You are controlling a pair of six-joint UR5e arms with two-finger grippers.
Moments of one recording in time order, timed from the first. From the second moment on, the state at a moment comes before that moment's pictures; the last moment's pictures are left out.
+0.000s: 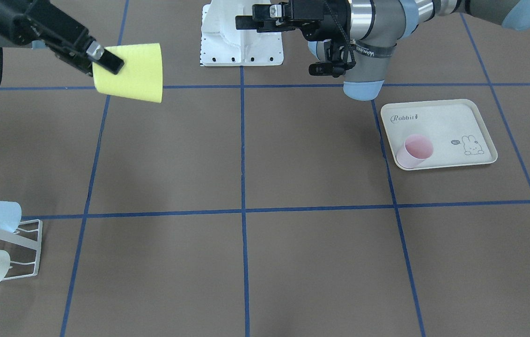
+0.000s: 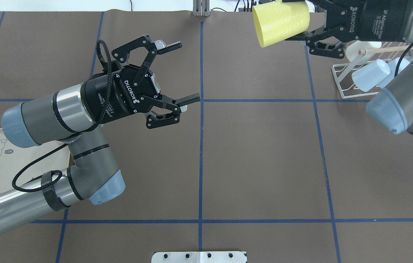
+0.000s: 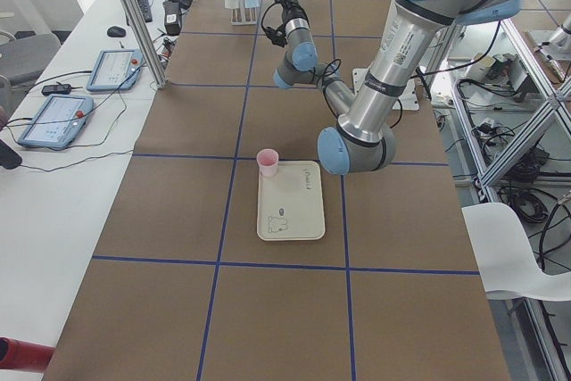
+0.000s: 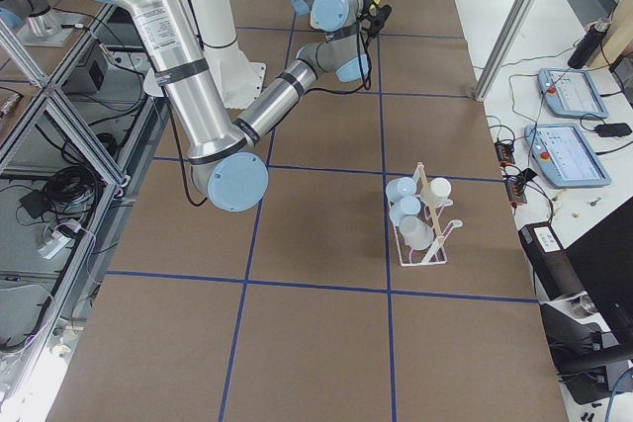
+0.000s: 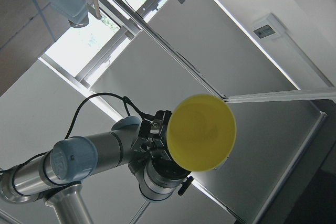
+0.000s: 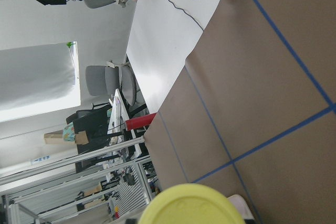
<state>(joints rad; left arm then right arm) -0.57 -2.17 -1.59 -3.49 -1.64 -2.68 1.05 -1.18 1.85 -0.44 2.17 2.19</state>
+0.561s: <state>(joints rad) -0.57 -2.17 -1.58 -3.41 -1.64 -2.59 1.20 -1.10 1.73 -1.04 2.18 1.28</state>
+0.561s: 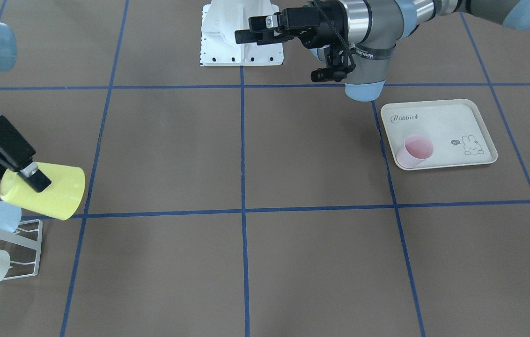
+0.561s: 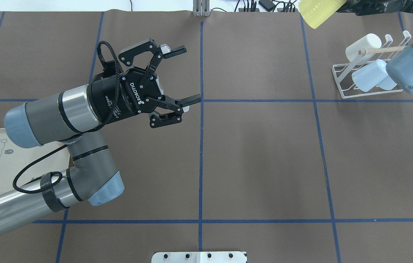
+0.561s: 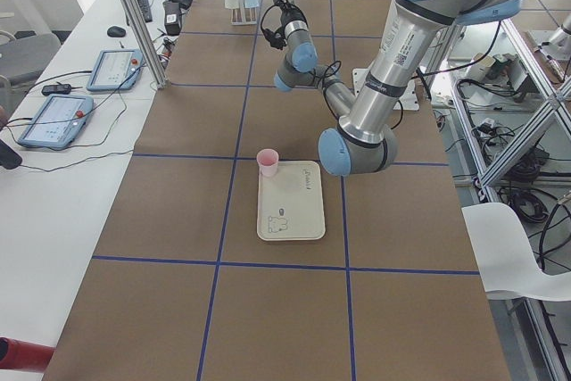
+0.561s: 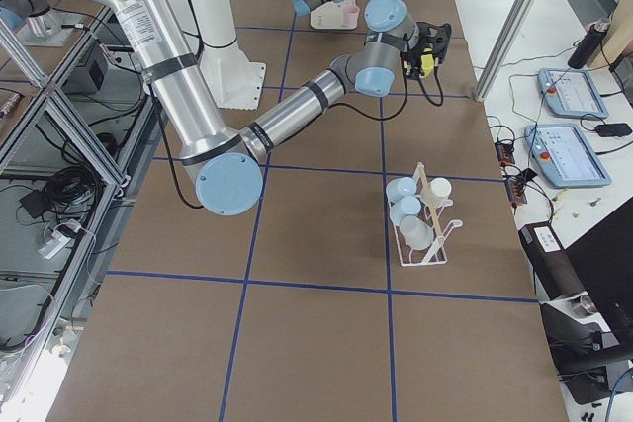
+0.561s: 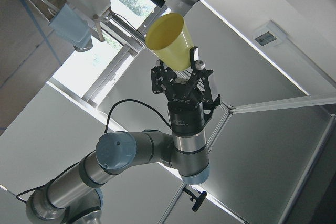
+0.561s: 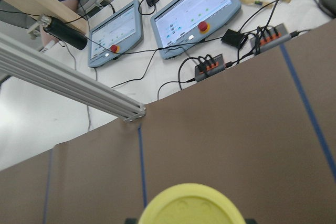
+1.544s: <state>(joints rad) -0.56 -2.17 -1.57 -3.37 -1.64 -2.54 1.38 -1.01 1.25 -1.19 2.25 0.42</state>
